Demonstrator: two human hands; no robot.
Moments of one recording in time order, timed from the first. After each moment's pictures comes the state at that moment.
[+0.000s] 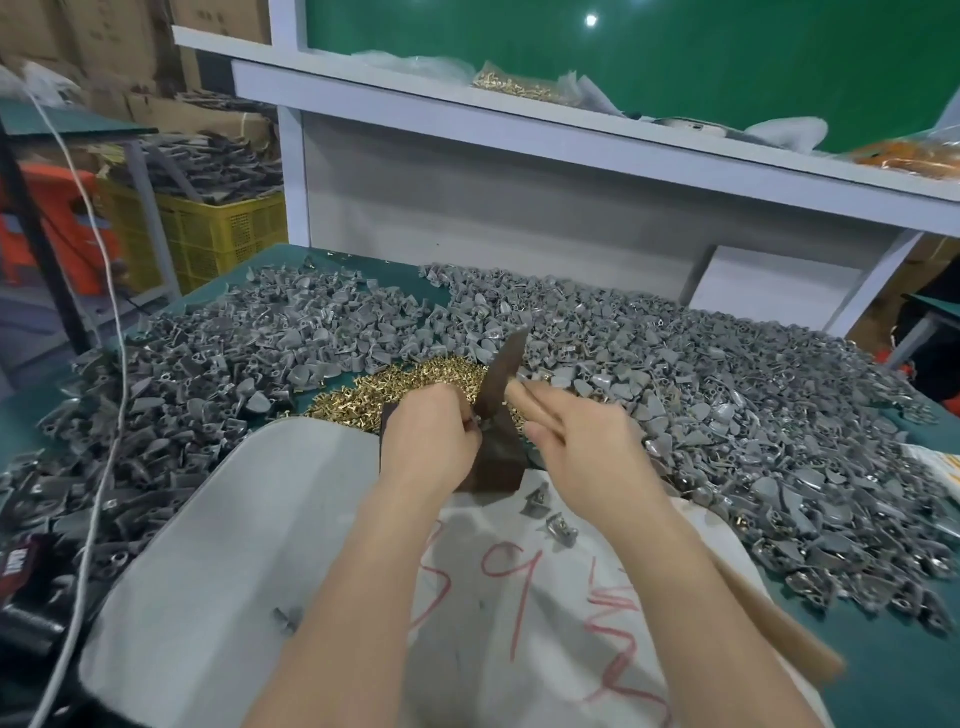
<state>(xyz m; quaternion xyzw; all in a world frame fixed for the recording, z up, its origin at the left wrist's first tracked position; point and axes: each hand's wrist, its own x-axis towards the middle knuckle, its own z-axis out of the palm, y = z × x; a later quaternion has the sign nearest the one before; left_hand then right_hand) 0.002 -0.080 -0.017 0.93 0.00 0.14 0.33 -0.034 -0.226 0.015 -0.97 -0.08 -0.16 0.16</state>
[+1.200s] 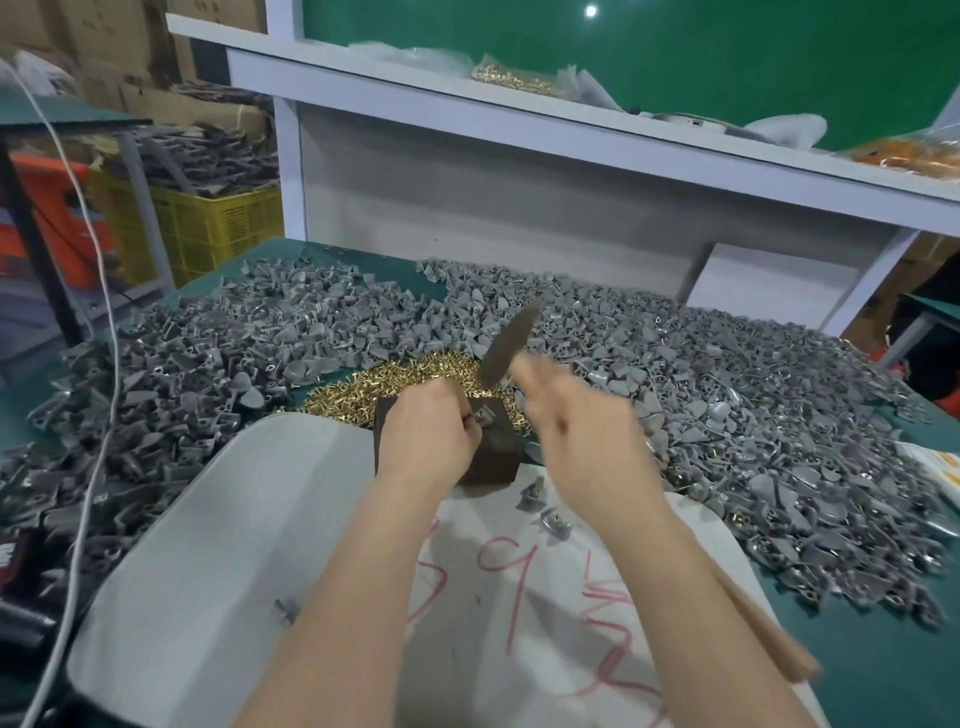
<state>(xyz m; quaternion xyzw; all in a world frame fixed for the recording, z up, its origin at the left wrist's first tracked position) 0.003 -0.082 -0.017 0.93 0.00 0.13 0.34 -0.036 -0.220 0.014 -0.94 -0.09 -0.24 0.24</state>
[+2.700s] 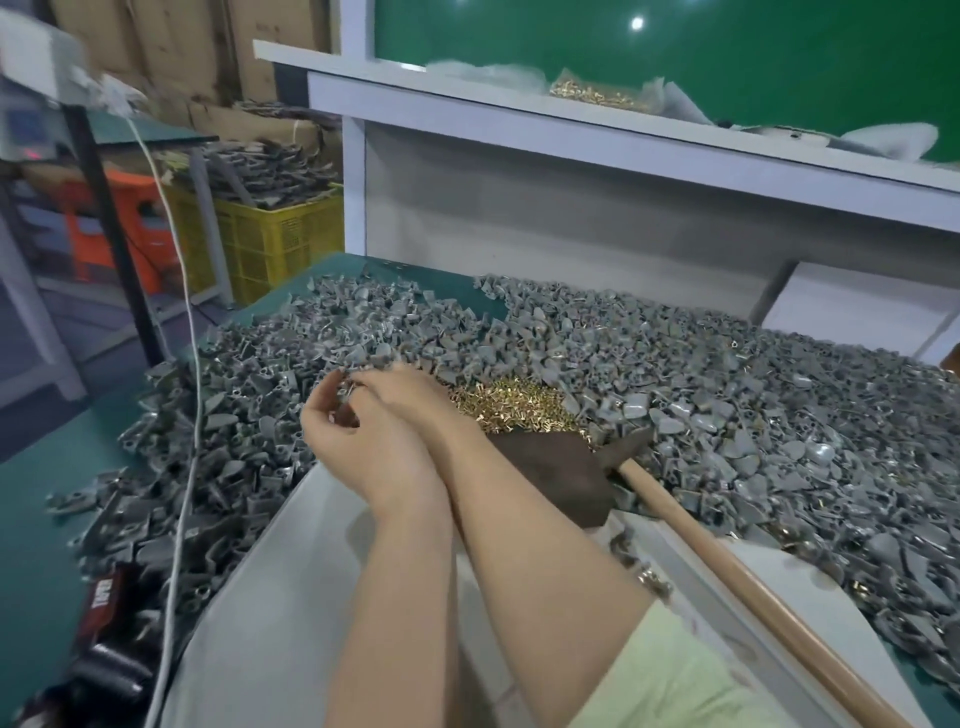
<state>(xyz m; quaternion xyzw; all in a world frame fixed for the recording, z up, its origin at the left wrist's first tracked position) 0.015 -0.021 -0.009 0.37 0.32 0.40 0.77 0.098 -0.025 -0.023 -0.94 -0.18 0.11 0.25</state>
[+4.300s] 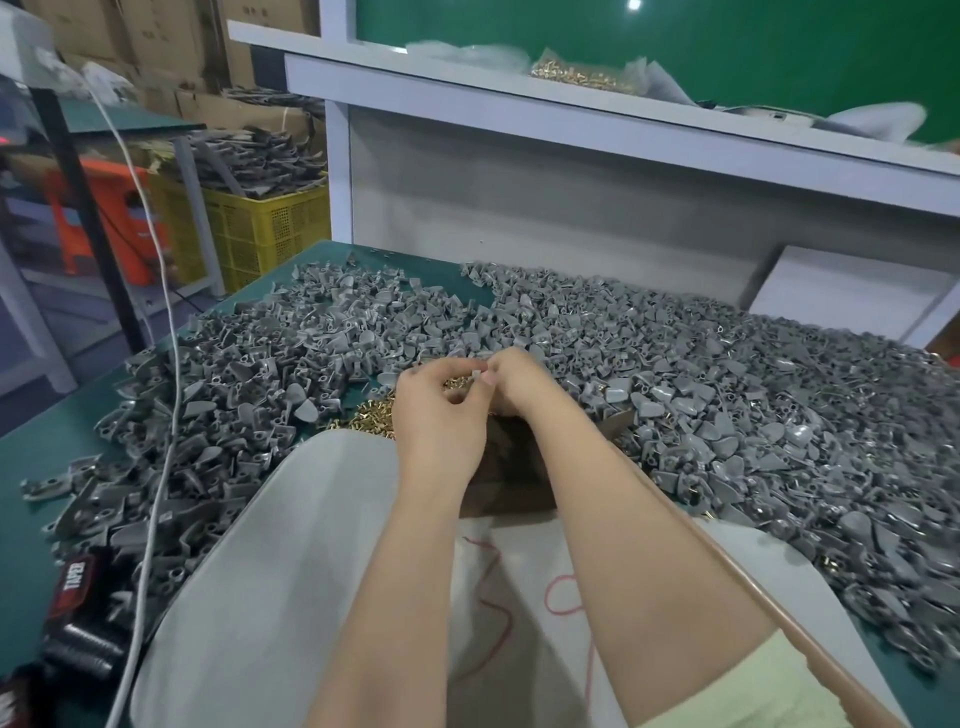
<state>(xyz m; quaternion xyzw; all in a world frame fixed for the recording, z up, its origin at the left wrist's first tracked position) 0.013 -0.051 -0.010 0.75 0.10 0.19 0.62 0.102 -0.129 -0.003 -0.90 0.03 0.07 0.43</state>
